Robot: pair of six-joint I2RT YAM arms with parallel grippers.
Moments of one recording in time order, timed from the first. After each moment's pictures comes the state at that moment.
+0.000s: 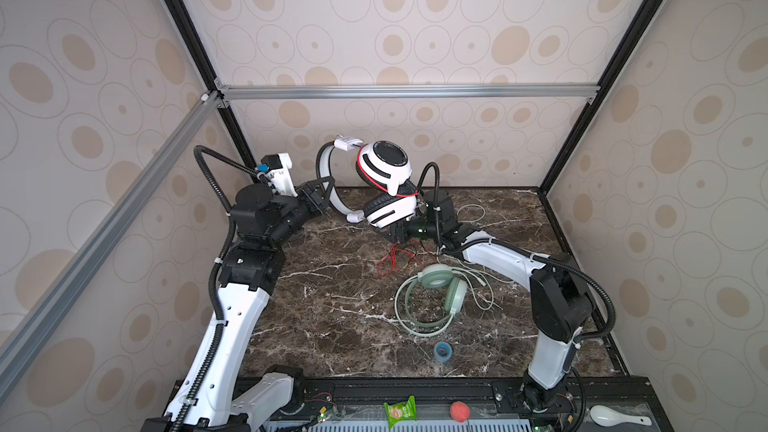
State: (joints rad) left arm -0.14 1.06 1.25 -0.21 0.38 -0.75; right arm 0.62 1.85 1.38 0.13 -0.59 0.32
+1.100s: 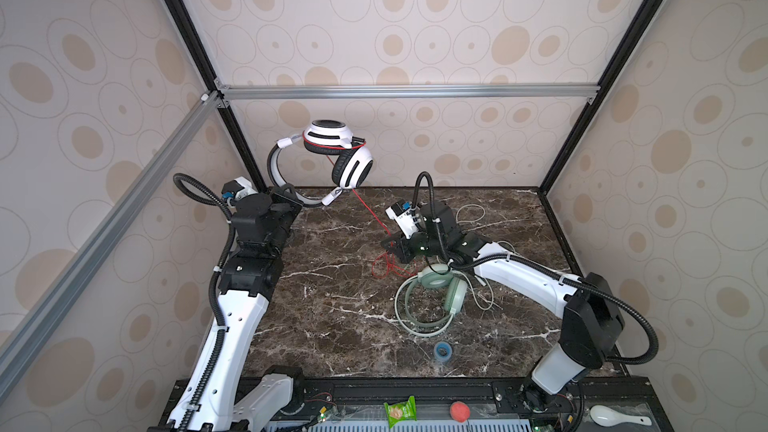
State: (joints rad) left arm -0.08 1.01 1.13 -0.24 -0.16 -1.01; right arm 0.75 1.64 1.31 -0.20 -0.37 0.16
